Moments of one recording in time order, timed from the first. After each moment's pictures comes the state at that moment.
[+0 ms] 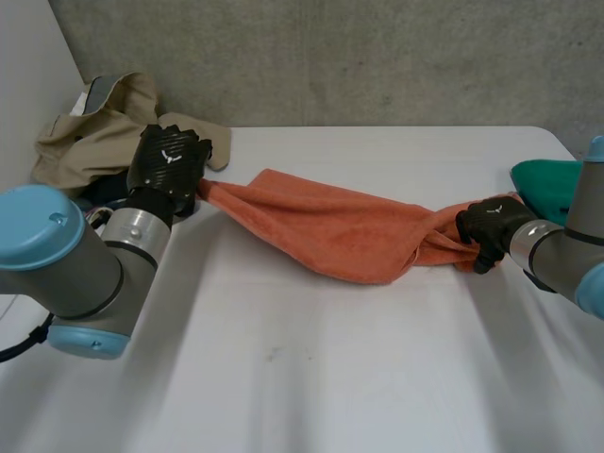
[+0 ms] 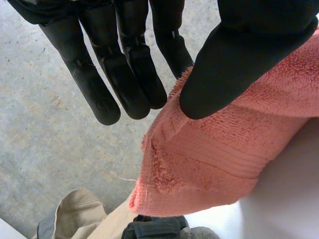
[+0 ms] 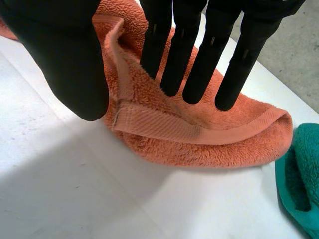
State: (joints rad) left arm 4.33 -1.96 -1.65 3.75 -1.50 3.64; right arm 1.73 -0.90 1.23 0.16 1.37 2.59; left_hand 1.12 1.20 1.19 1.20 0.98; right_hand 0.81 0.81 0.81 0.81 0.64
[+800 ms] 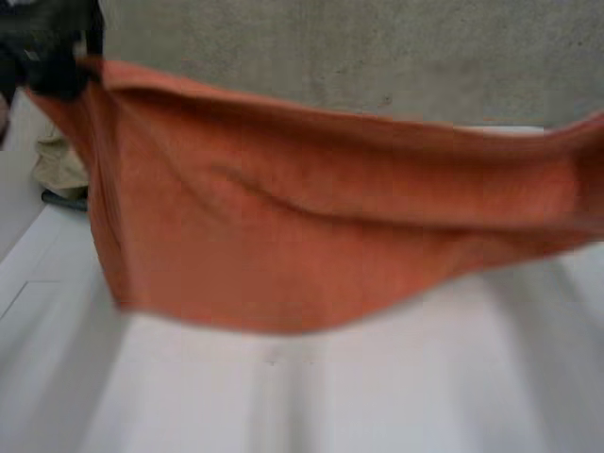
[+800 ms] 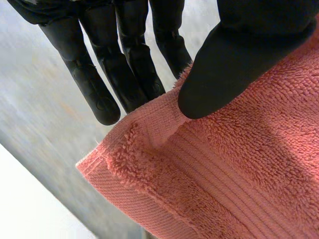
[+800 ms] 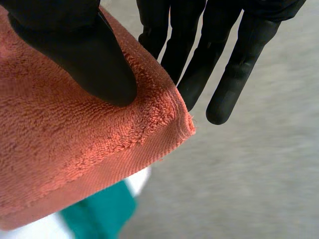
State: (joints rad) left arm 4.49 -1.58 -1.30 3.02 -1.42 3.57; right arm 1.63 -1.55 1.12 0.54 1.43 2.29; left_hand 1.12 1.20 1.19 1.20 0.99; right_hand 1.12 1.18 1.19 1.20 1.00
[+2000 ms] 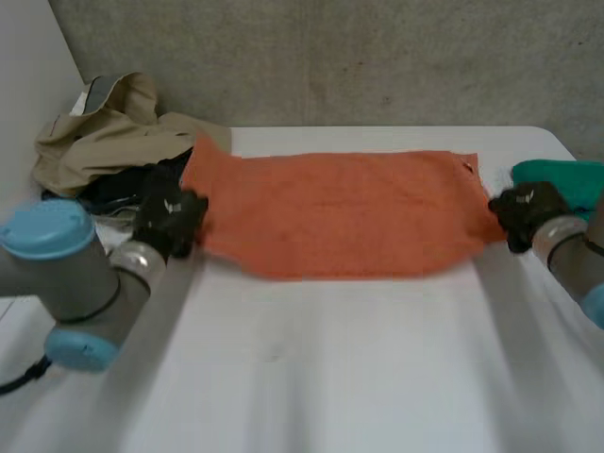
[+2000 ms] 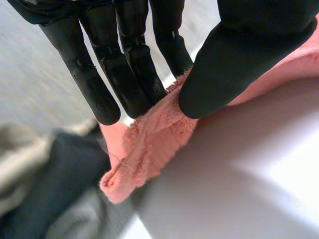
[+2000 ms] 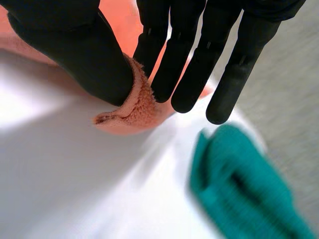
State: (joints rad) left arm 4.41 -2.12 -1.63 3.62 -1.42 3.62; right arm 1.69 -1.00 1.39 -0.06 1.45 2.48; left_hand 1.12 1.20 1.20 1.20 0.99; right_hand 1.12 1.18 1.19 1.20 1.00
